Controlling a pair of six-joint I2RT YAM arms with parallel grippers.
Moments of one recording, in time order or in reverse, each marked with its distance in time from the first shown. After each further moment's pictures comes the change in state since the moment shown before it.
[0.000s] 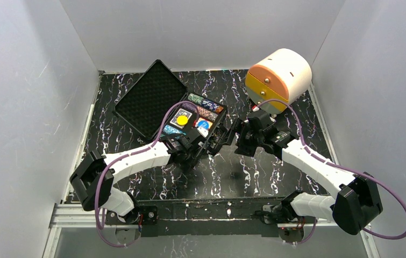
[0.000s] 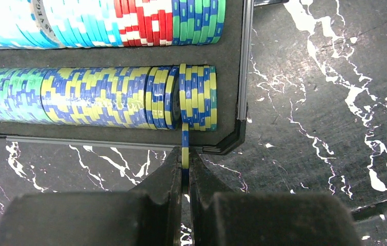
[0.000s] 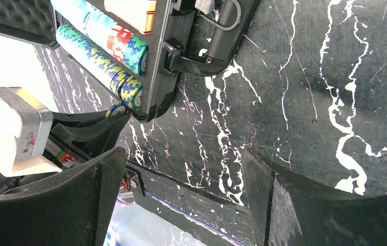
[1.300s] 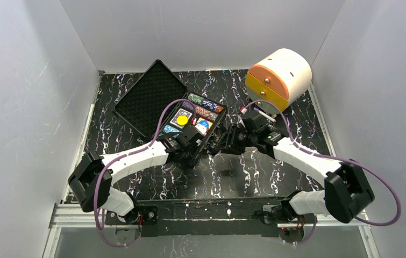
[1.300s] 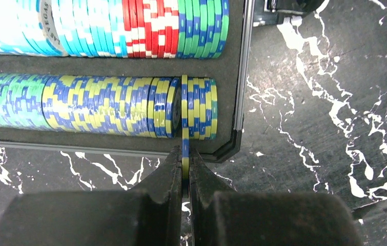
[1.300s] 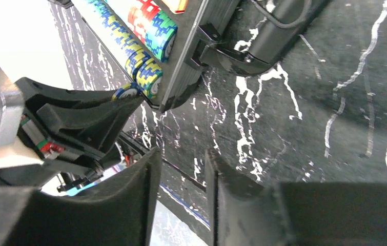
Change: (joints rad) left arm 0.023 -0.014 -0.005 0.032 0.031 -0.014; right arm 0.012 0.087 -0.046 0.182 -0.160 -0.060
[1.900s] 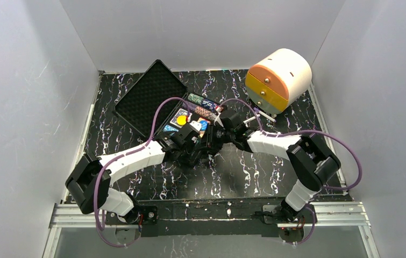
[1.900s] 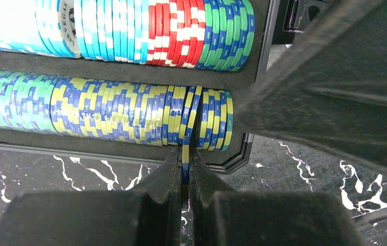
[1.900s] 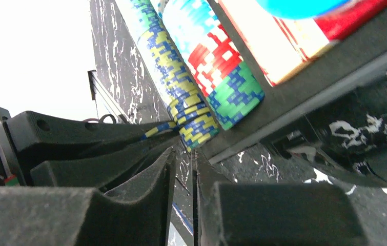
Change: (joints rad) left arm 0.058 -0.024 -0.043 0.071 0.033 -0.040; right arm 0.112 0.375 0.095 0.406 -0.124 0.027
